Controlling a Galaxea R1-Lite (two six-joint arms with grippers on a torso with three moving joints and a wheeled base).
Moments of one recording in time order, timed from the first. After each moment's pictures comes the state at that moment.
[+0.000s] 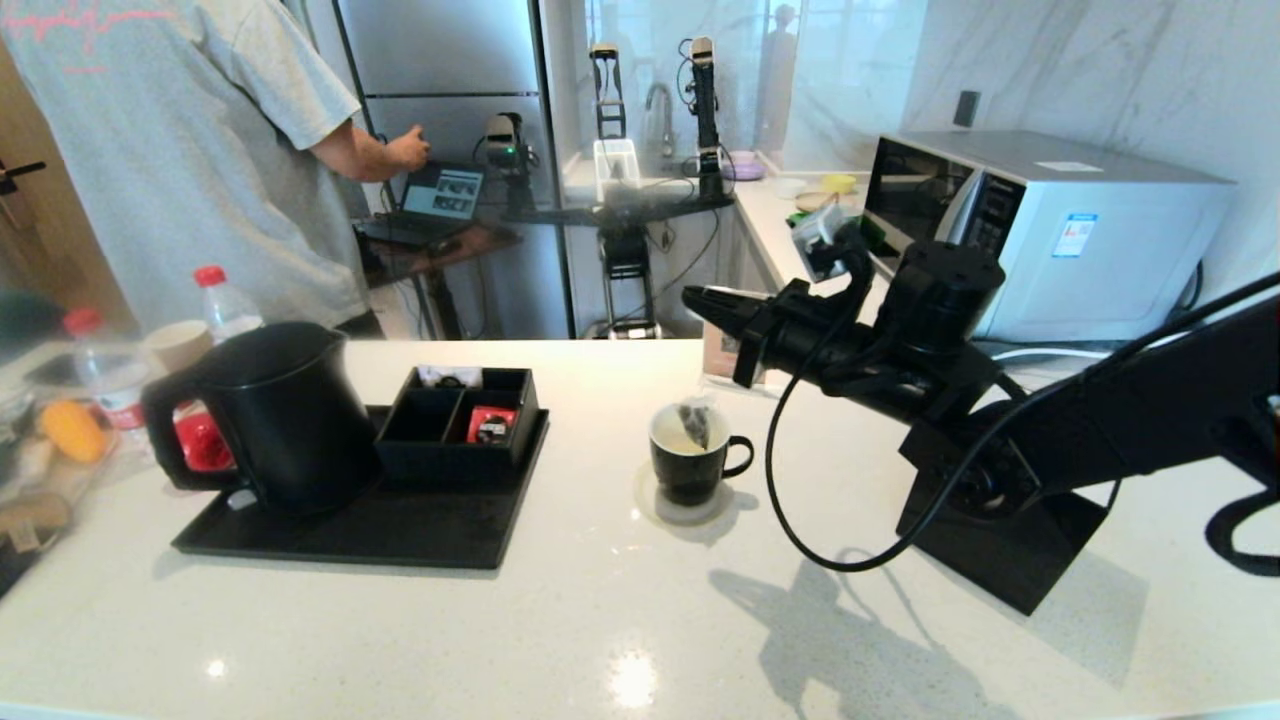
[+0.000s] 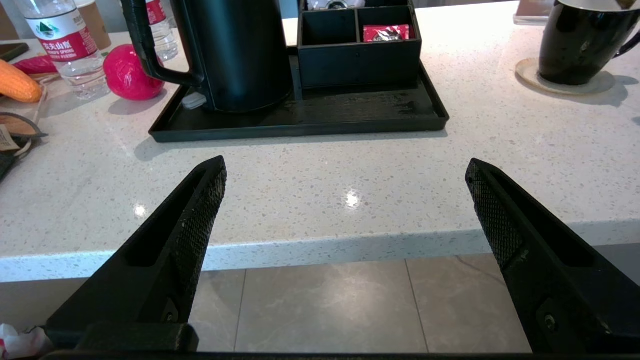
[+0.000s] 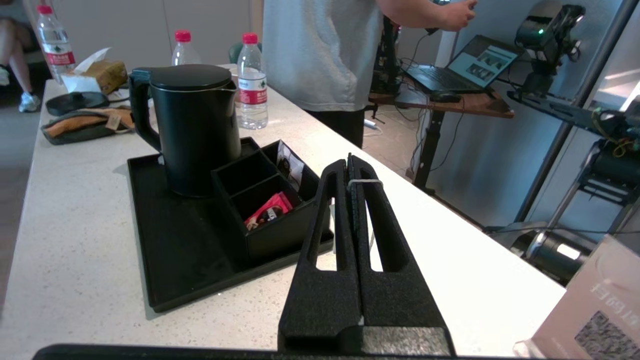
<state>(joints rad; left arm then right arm) 0.00 0.00 0.00 0.01 -0.02 0.05 0.49 2.08 -1.17 -1.13 0.49 0.01</state>
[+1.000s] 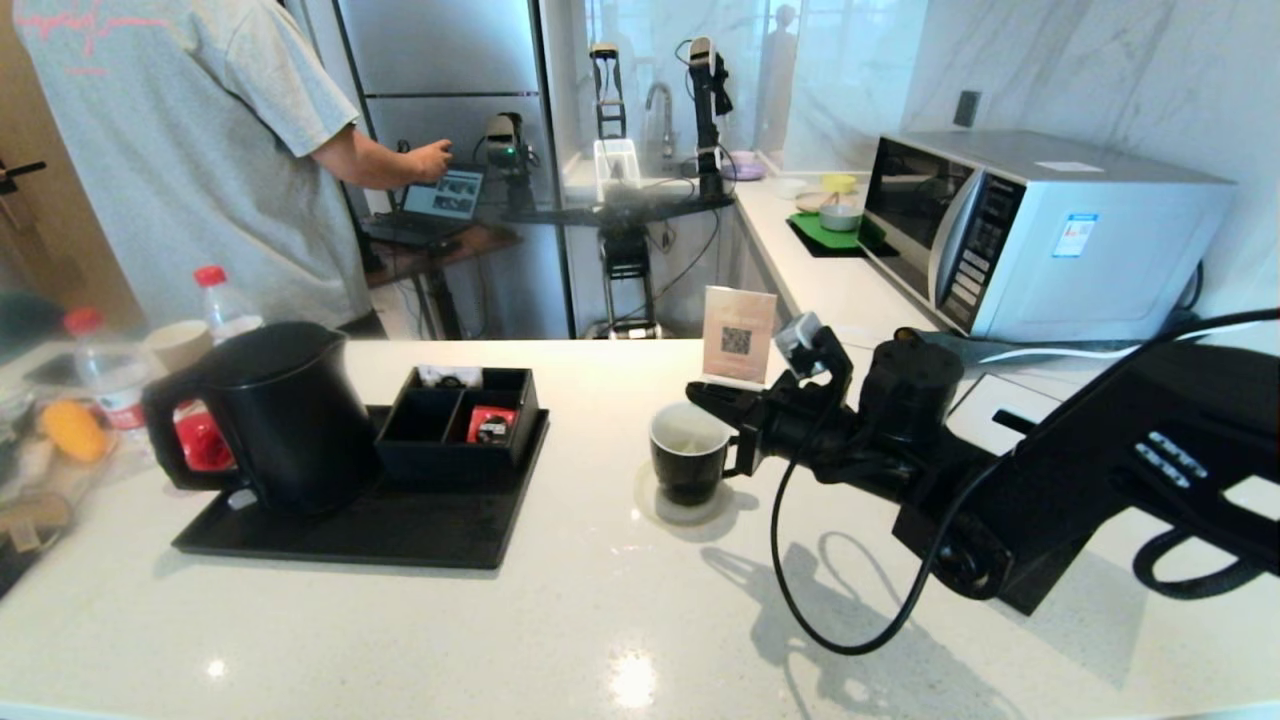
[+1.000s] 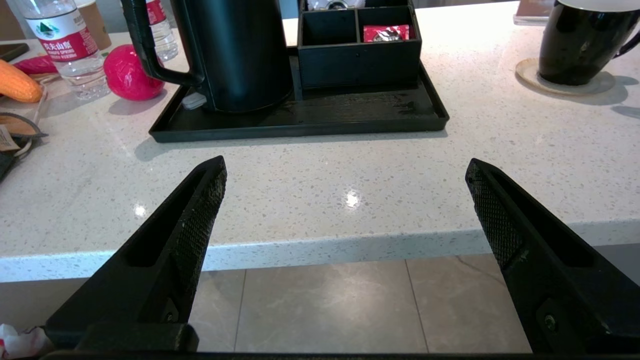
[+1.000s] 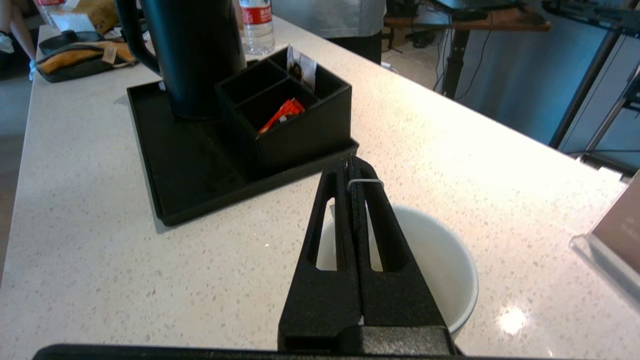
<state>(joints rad) 0.00 0.00 0.00 0.01 -0.02 0.05 0.49 2.18 -0.96 -1.29 0.48 0.01</state>
